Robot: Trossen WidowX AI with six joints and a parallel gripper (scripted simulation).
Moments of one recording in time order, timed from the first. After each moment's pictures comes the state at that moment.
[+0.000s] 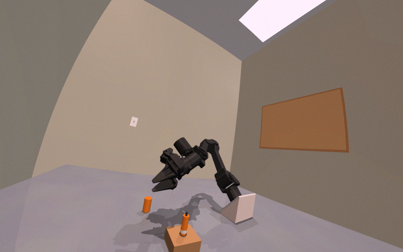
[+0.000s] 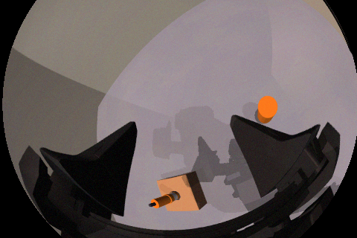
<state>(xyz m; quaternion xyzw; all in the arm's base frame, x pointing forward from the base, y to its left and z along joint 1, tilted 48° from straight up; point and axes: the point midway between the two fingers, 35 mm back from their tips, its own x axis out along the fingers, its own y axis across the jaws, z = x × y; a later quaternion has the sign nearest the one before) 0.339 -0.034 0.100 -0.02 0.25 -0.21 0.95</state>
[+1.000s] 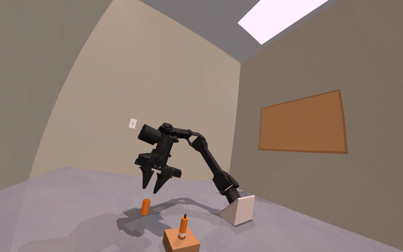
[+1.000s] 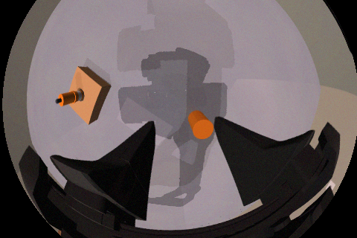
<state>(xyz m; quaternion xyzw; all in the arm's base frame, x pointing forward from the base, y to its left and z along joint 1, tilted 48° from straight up) 0.352 -0.064 0.124 -0.42 0.66 -0.09 0.61</state>
